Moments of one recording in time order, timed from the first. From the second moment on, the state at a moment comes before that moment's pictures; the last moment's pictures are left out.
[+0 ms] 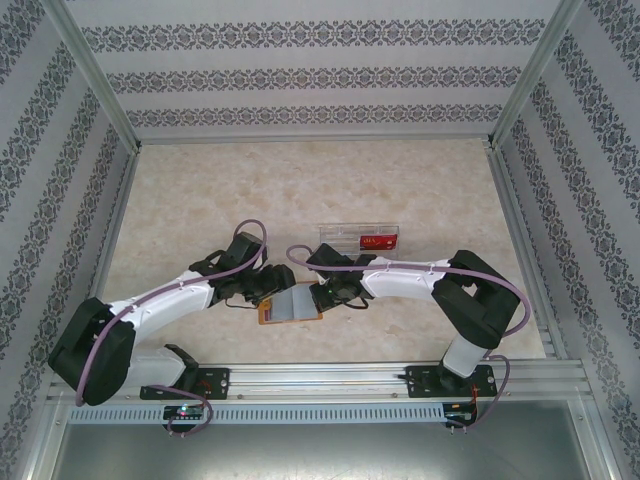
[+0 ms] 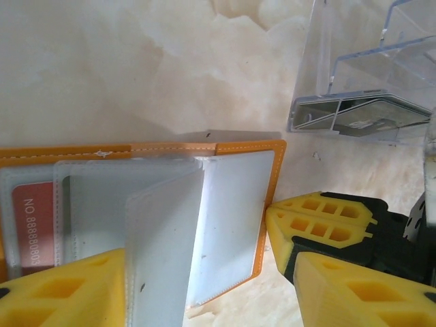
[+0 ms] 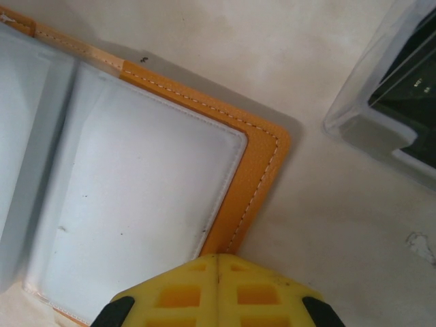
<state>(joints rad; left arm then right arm) -0.56 1.28 0.63 -0.32 0.33 -0.96 0.91 1.70 0.90 -0.38 -0.11 0.50</state>
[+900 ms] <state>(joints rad) -0.64 1.25 0.68 -0.32 0.29 -0.97 0.89 1.64 0.85 -0.33 -0.12 0.54</state>
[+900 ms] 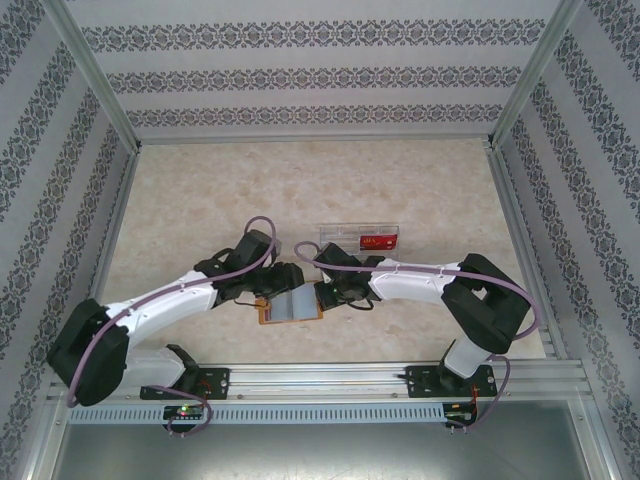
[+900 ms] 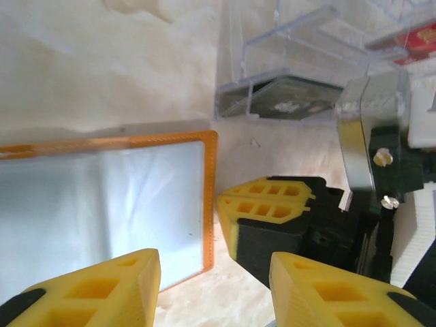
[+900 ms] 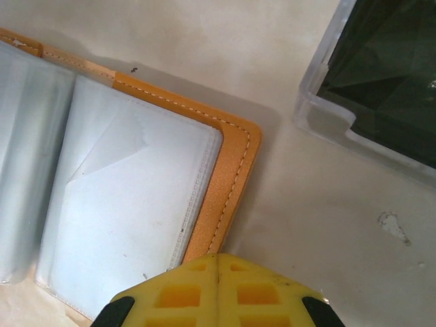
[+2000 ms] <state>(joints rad) -0.59 1.39 0.61 -0.28 0.34 -0.97 0.89 1.67 0.85 -0.33 -0.15 0.54</state>
